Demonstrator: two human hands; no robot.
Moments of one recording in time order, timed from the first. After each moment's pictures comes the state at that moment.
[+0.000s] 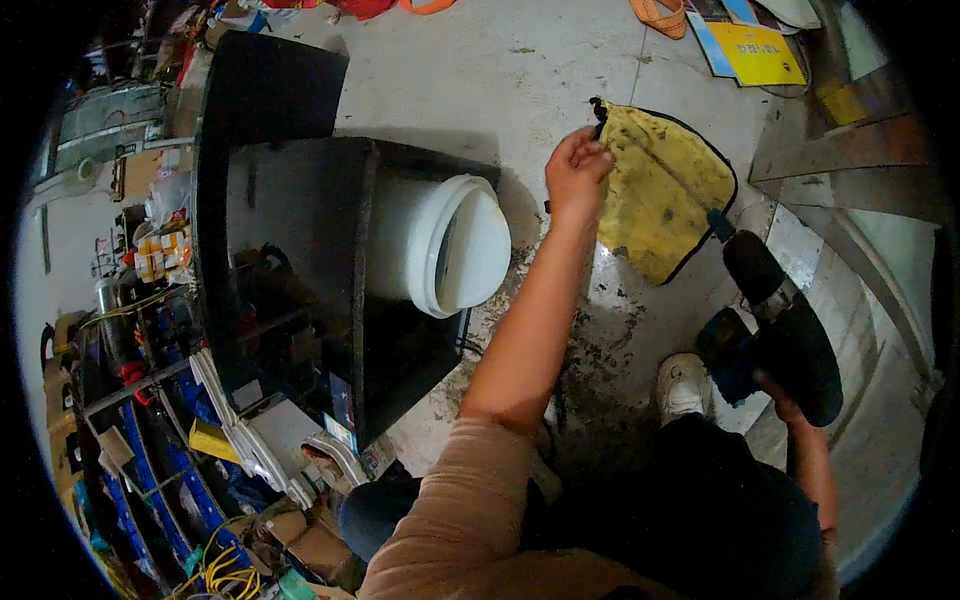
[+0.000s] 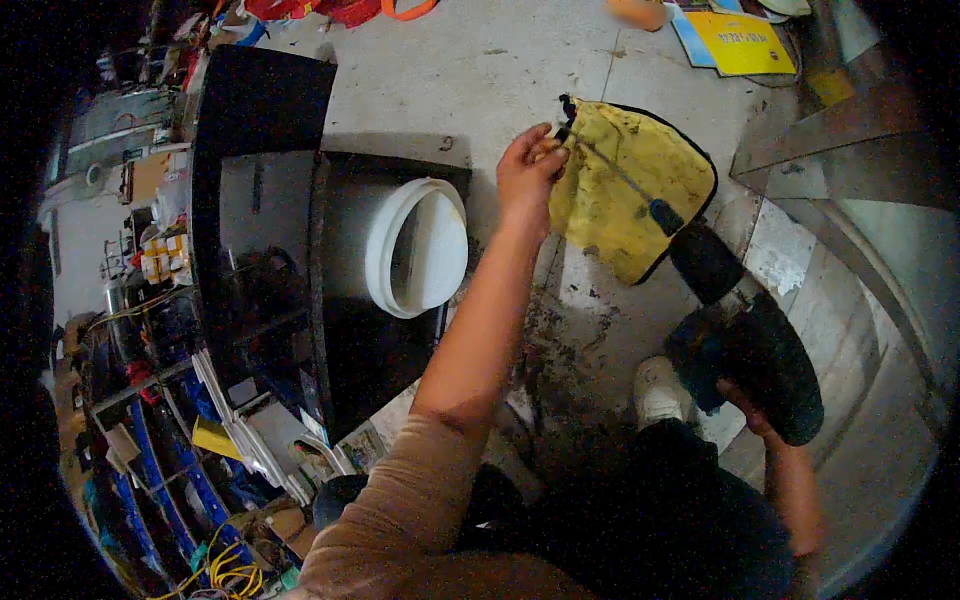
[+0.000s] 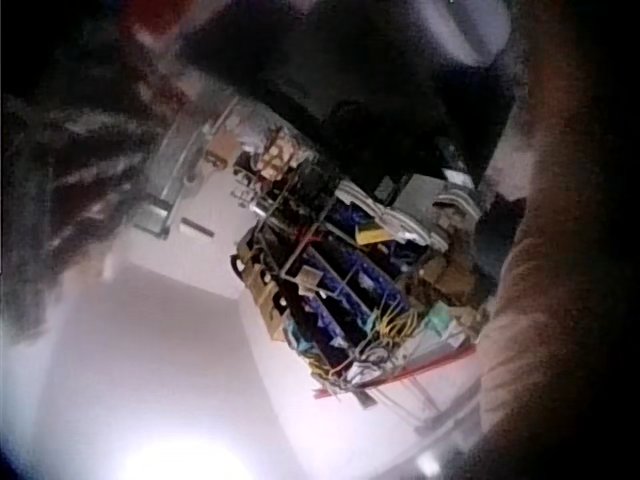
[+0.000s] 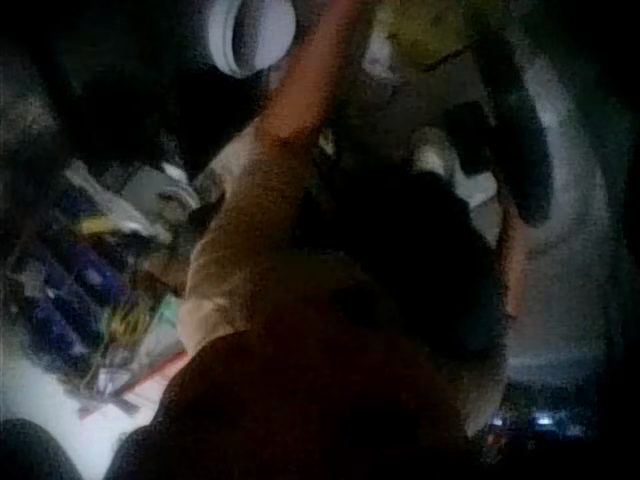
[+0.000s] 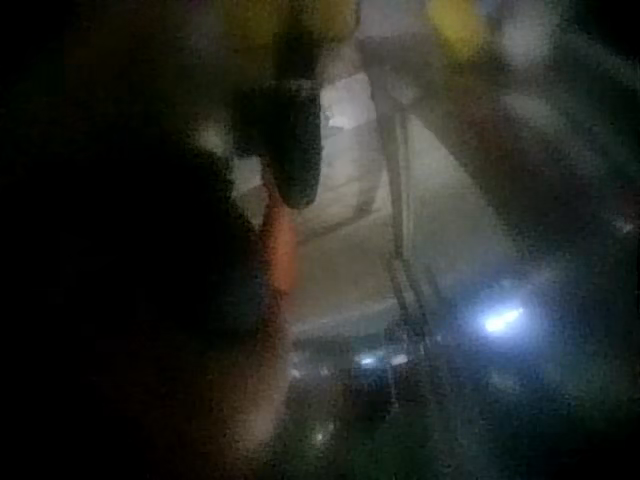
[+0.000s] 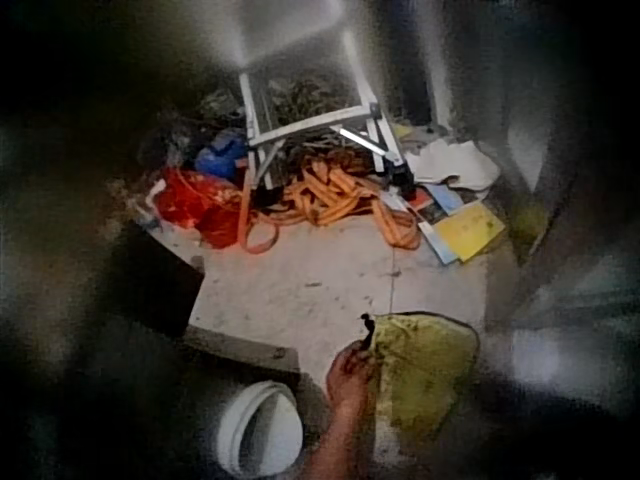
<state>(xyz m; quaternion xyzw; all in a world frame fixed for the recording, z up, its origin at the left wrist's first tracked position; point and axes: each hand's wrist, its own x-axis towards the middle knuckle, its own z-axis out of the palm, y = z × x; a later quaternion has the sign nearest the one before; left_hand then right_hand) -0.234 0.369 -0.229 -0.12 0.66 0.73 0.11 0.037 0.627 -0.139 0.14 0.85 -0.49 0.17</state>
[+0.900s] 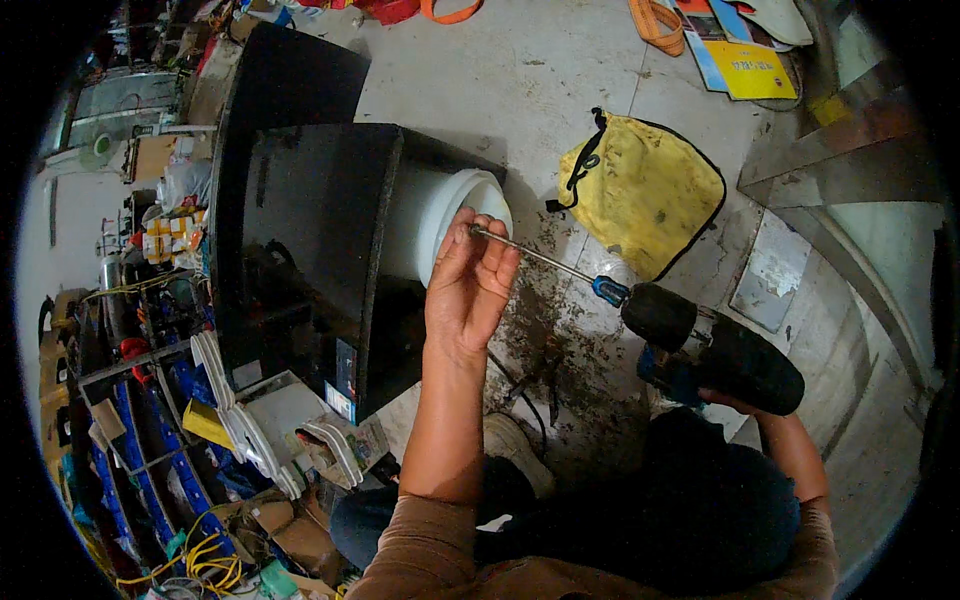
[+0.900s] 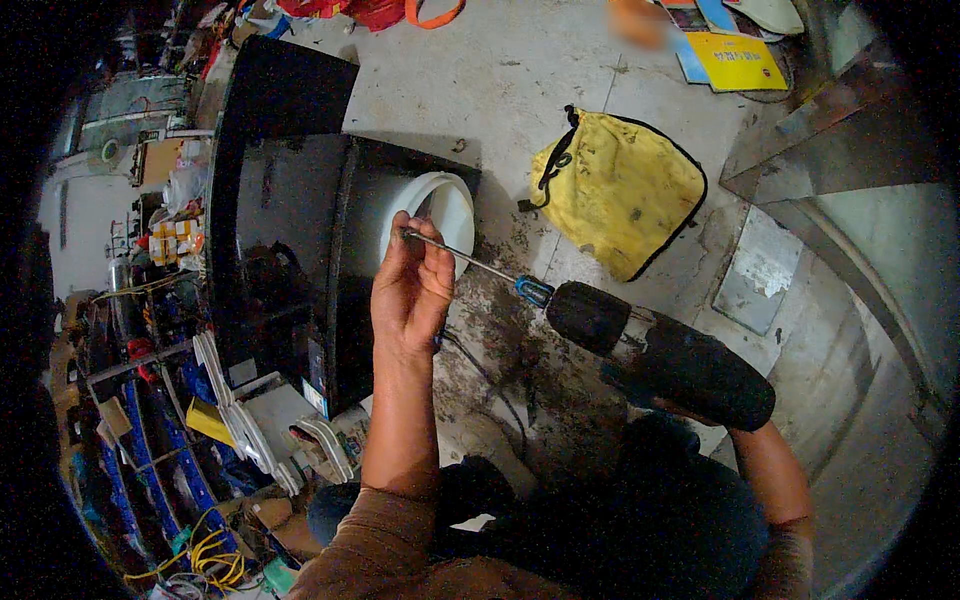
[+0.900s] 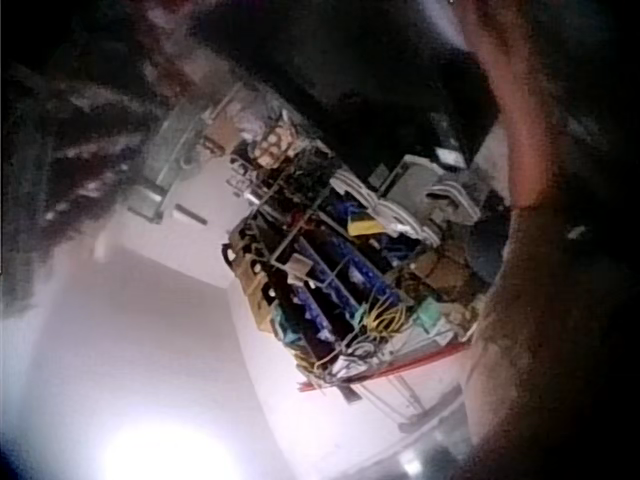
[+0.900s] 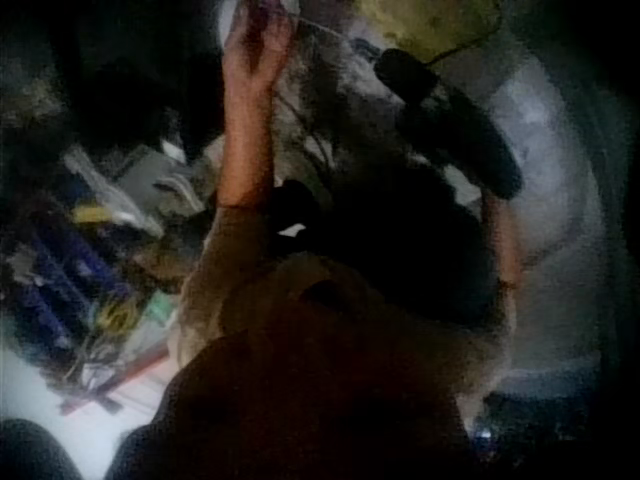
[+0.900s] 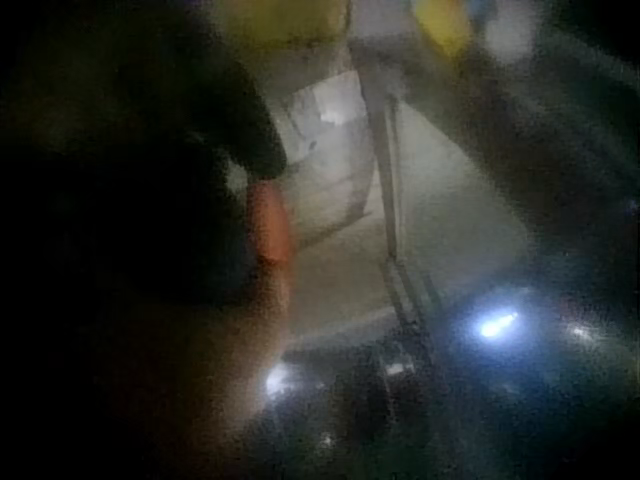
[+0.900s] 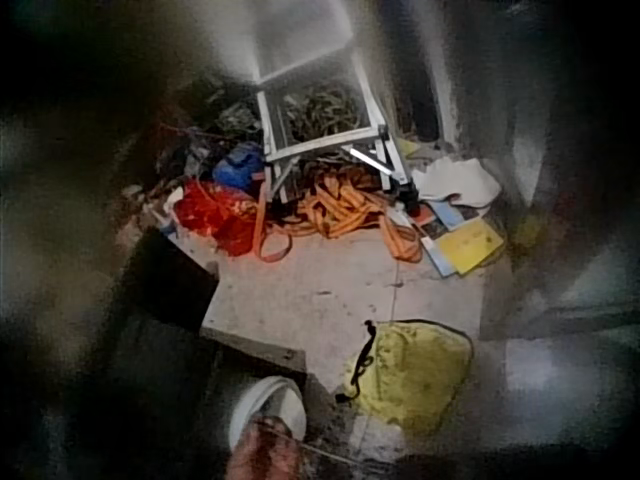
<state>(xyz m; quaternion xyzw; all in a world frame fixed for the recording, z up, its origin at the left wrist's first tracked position) -0.134 0.260 -0.071 -0.17 0.27 0.94 0.14 -0.007 0.581 -0.093 -0.25 0.86 -0.39 0.21</state>
